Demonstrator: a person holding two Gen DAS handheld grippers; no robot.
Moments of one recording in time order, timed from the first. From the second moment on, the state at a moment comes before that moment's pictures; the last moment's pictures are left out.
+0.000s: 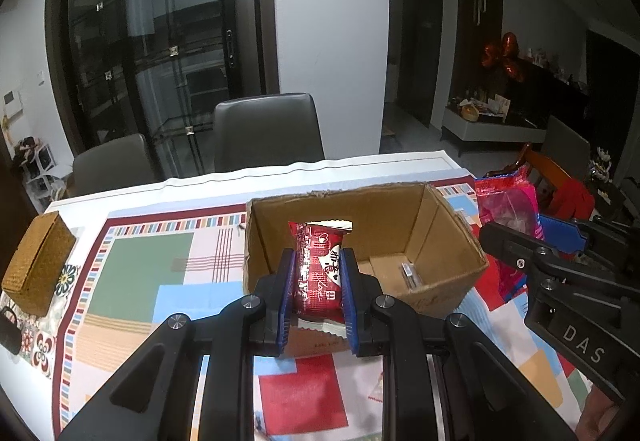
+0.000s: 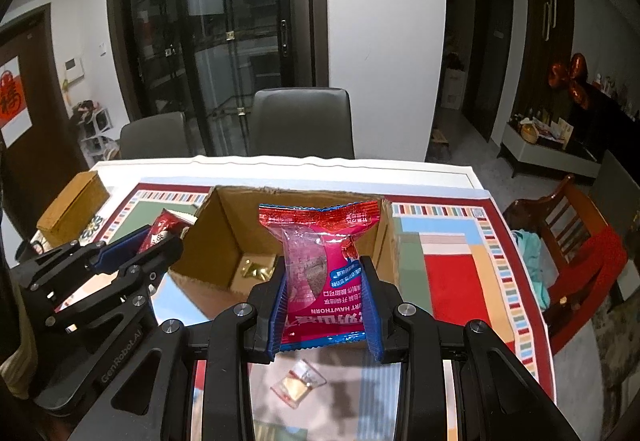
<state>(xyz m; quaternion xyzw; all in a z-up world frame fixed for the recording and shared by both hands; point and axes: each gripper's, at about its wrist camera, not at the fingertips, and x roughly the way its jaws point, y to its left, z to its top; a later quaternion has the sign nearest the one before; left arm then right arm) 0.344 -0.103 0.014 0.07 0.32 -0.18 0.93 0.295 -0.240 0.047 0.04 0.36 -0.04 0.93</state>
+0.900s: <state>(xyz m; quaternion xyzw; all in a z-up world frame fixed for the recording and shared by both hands) 0.403 -0.117 -0.007 0.06 0.35 -0.20 0.91 0.362 -0.251 0.023 0.04 0.38 -0.04 0.92</state>
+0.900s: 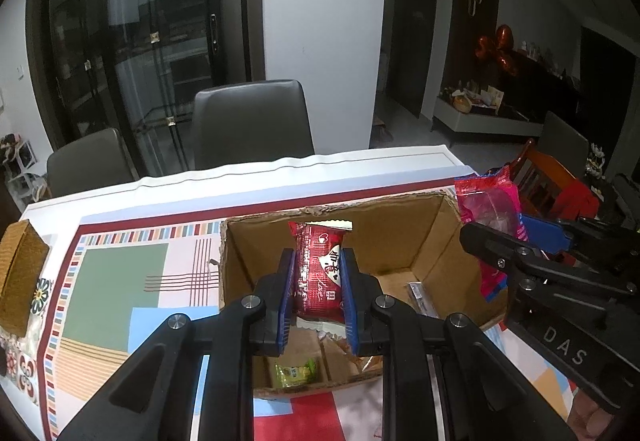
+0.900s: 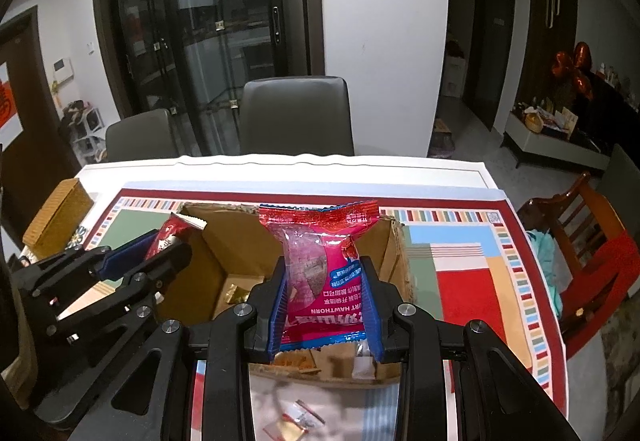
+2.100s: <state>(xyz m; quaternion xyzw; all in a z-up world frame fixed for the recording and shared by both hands) 0.378 -0.082 0.005 0.07 0.34 -0.14 0.93 0.346 -0.250 0.028 0.03 0.37 -0.08 0.93</state>
